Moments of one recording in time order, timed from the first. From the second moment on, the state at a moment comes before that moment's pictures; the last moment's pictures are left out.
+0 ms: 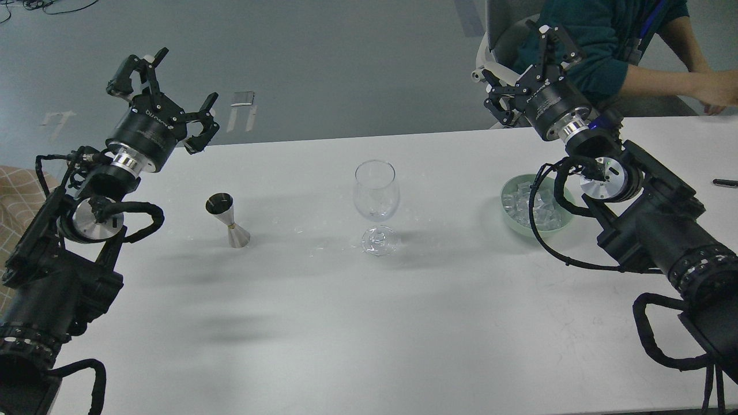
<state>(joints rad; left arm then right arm) -0.63 0.31 -1.32 -0.79 0.37 -0.49 -0.02 0.88 -0.10 0.97 0.46 -0.24 0.49 0.24</state>
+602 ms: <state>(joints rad) -0.63 0.32 -1.32 -0.79 0.37 -0.49 0.03 0.89 -0.08 0.97 0.47 -0.24 0.49 0.23</state>
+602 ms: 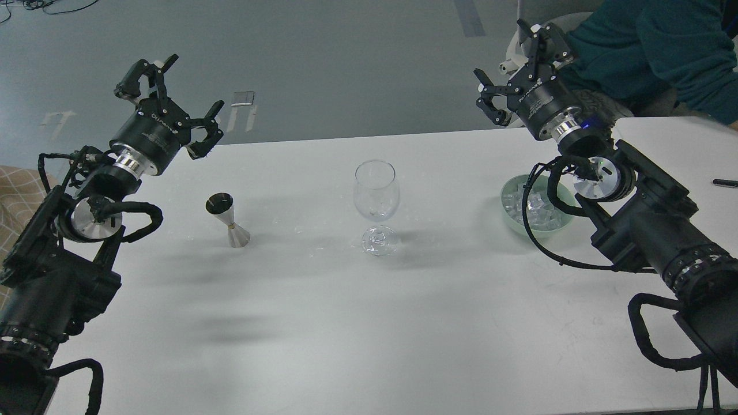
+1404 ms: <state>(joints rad) -0.27 0.49 -1.55 -1.22 0.05 -0.31 0.35 0.88 -0.06 0.97 0.46 -0.24 0.49 0.24</state>
